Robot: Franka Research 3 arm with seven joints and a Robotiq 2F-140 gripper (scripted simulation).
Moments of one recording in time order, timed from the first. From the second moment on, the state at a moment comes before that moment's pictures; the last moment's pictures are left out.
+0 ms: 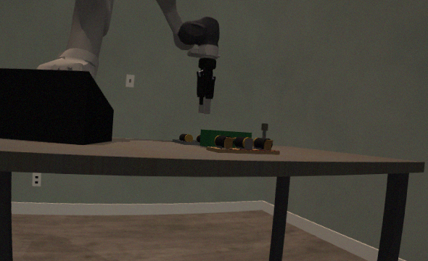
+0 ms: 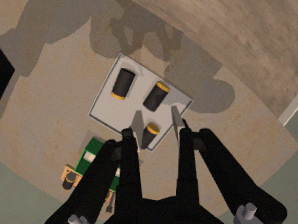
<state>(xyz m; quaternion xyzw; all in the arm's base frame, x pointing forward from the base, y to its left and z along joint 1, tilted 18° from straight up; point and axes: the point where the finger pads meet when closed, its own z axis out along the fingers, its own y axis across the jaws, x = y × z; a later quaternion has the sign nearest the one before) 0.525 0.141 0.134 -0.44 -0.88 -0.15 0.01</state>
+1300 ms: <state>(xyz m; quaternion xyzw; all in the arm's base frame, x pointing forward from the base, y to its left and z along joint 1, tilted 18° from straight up) 0.525 0.141 0.134 0.51 -0.85 -0.09 -0.13</state>
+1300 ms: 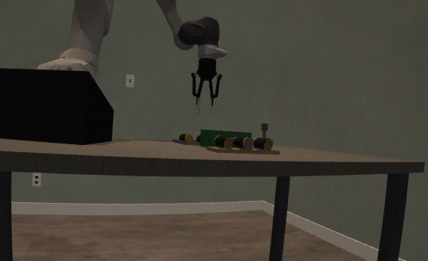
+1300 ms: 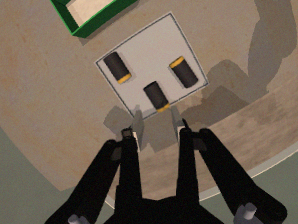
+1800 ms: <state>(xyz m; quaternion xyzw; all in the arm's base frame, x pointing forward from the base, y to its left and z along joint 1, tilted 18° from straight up) 0.525 0.141 0.134 0.63 -0.76 -0.07 -0.14</state>
